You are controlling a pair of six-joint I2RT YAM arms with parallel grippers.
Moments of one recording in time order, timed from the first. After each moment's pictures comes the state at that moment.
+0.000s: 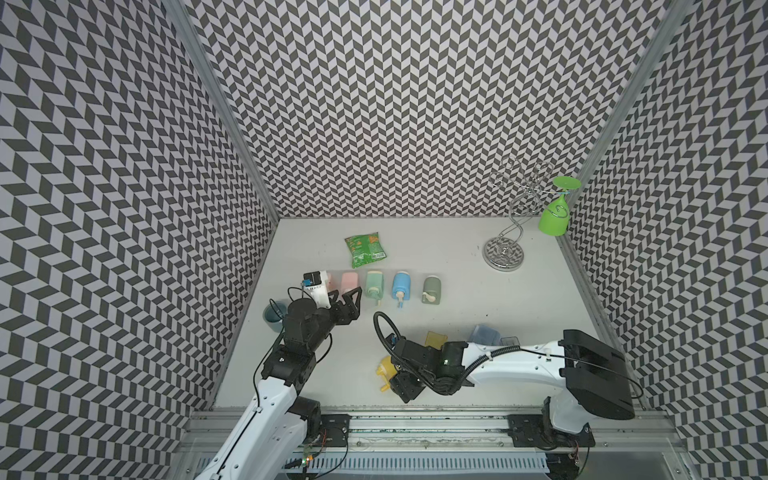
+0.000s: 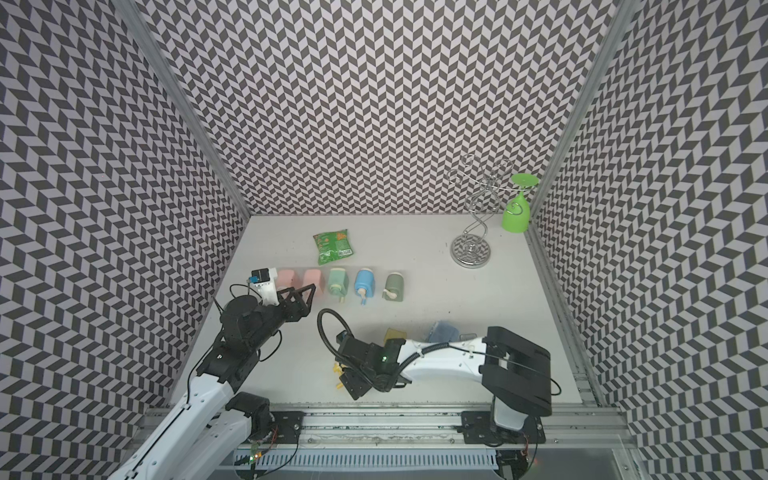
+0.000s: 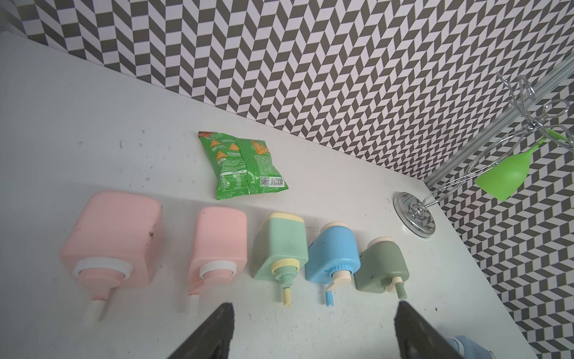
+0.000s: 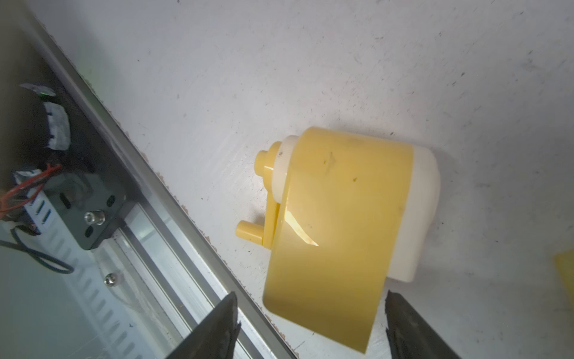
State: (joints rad) left arm -0.25 0.67 0.44 -0.05 0.14 -0.47; right arm 1.29 1.69 1.02 -0.44 0.01 0.54
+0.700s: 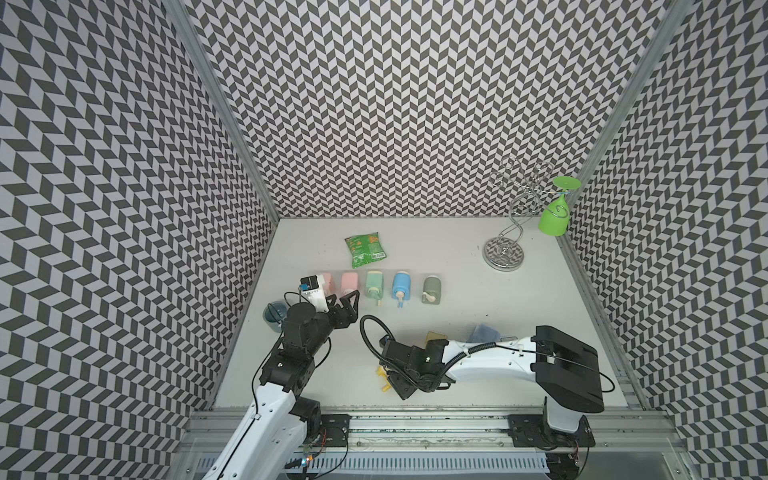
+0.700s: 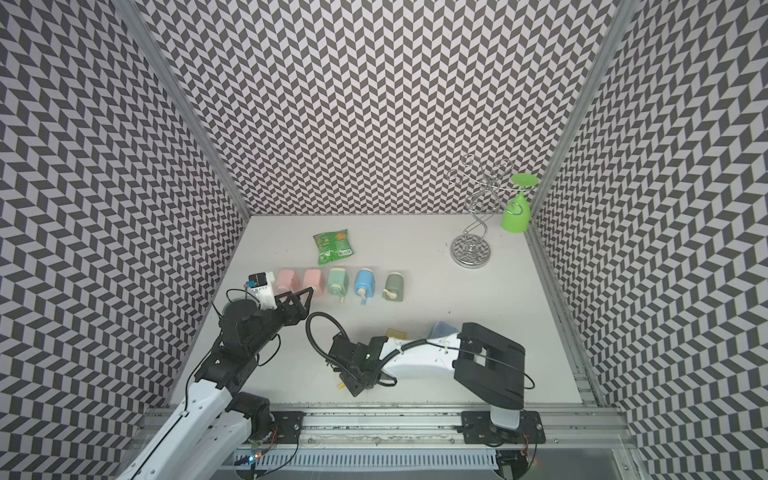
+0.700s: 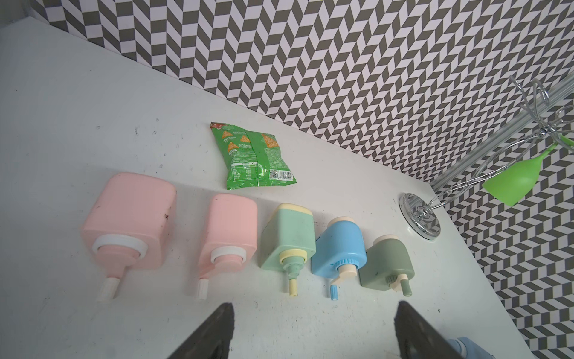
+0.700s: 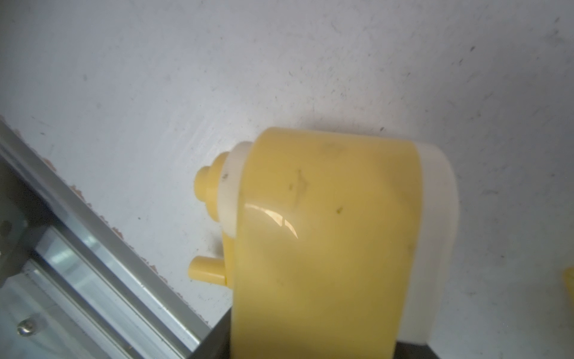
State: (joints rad) left arm -0.25 0.63 0.42 -0.08 0.12 -0.49; right arm 1.29 1.82 1.13 -0.55 0.06 0.54
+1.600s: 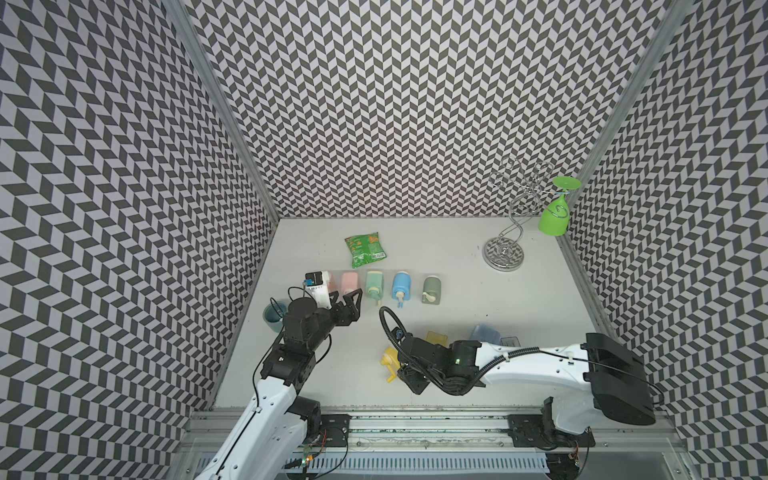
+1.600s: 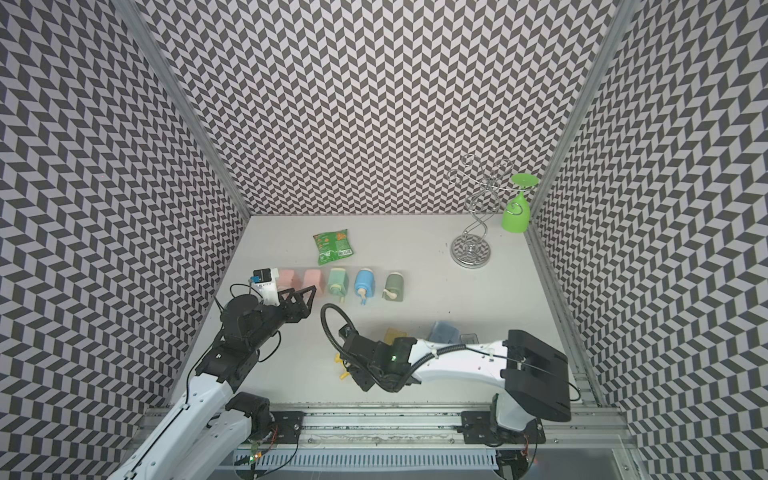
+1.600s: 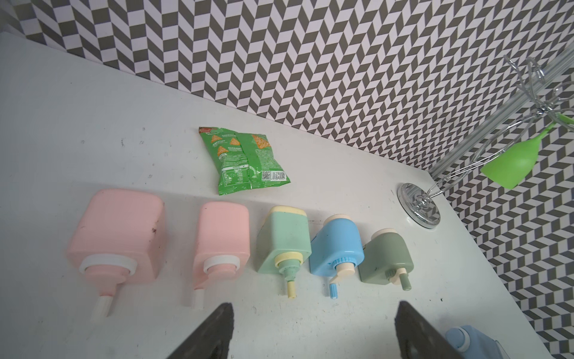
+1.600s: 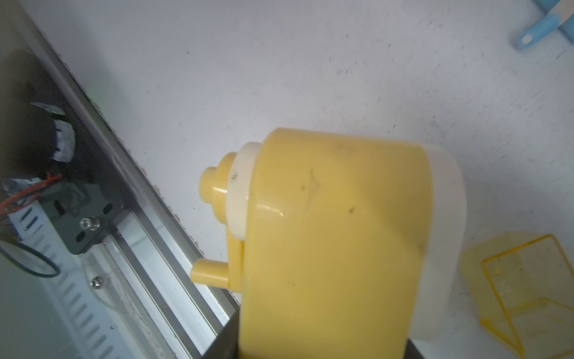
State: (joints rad) left arm -0.25 0.68 0.47 -0.08 0.16 -0.42; right arm 1.29 1.54 0.98 -0.42 0.15 0.43
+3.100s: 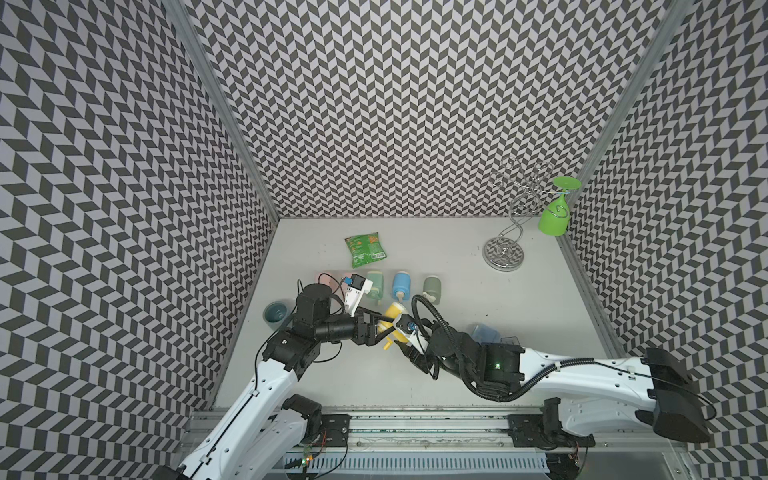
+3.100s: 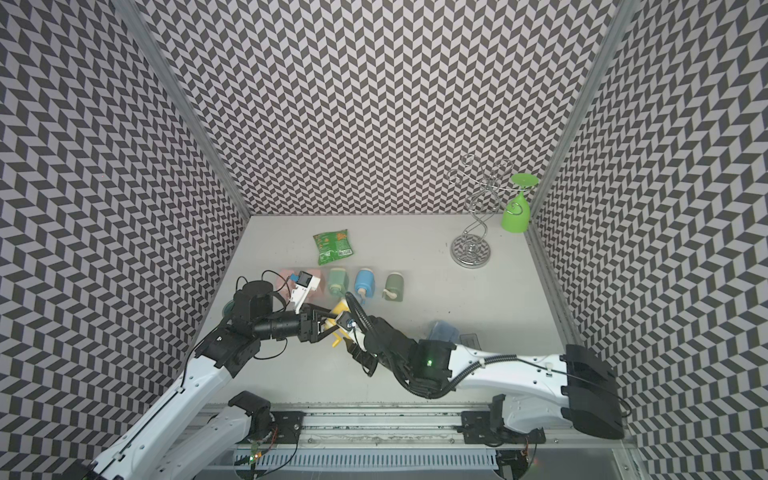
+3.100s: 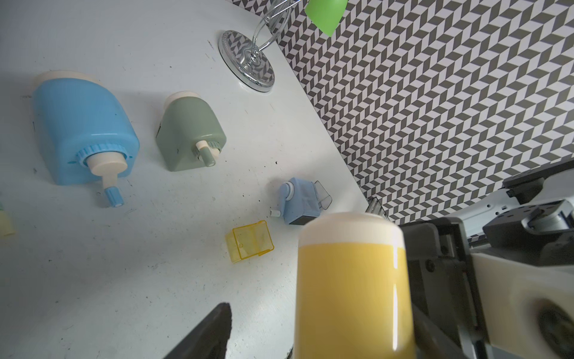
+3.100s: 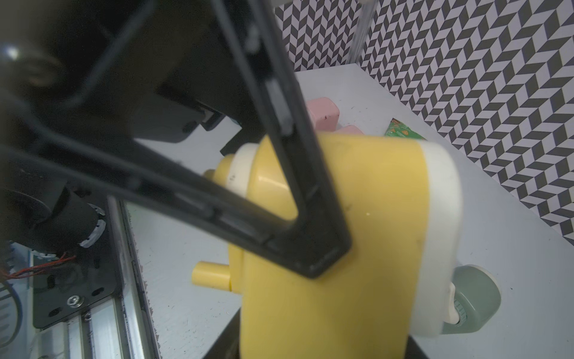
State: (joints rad) left arm -0.37 0.80 0.65 -0.37 0.83 -0.43; right arm 1.29 1.30 0.86 -0.05 0.37 -0.05
